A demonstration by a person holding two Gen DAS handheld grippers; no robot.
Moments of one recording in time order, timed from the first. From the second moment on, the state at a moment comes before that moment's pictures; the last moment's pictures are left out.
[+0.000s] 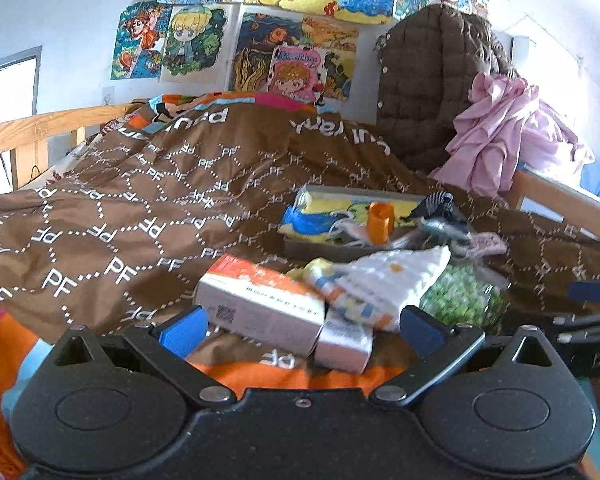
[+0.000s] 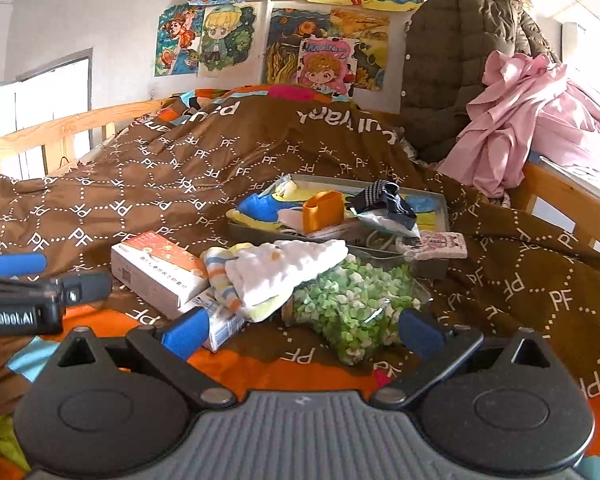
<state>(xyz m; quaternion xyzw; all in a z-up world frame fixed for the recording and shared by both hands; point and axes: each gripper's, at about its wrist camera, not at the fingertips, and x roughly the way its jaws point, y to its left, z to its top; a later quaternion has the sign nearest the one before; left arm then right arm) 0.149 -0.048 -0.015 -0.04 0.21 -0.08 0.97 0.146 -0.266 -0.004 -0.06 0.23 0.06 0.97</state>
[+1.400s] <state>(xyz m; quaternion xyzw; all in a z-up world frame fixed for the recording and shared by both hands) 0.264 -0.068 -0.045 0.12 0.19 -0.21 0.95 0.252 -0.271 -0.037 0.00 0.16 0.01 0.99</state>
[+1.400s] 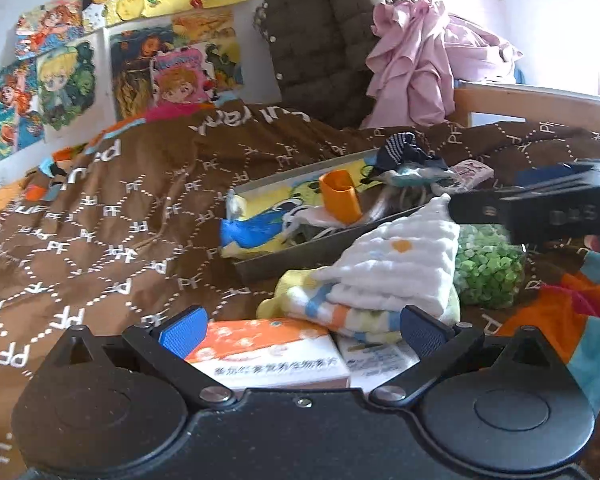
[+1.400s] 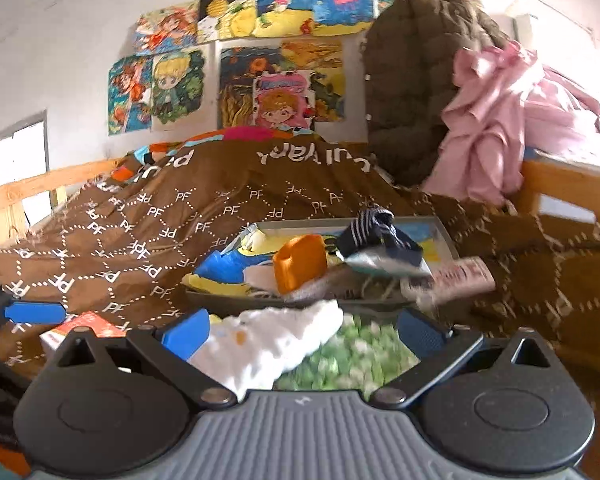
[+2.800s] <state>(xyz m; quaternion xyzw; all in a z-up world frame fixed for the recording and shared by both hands) 0.292 -0.138 -0.079 0.13 0.26 -0.25 0.92 0.281 -0.314 -0.027 0.04 0.19 0.02 0.98</state>
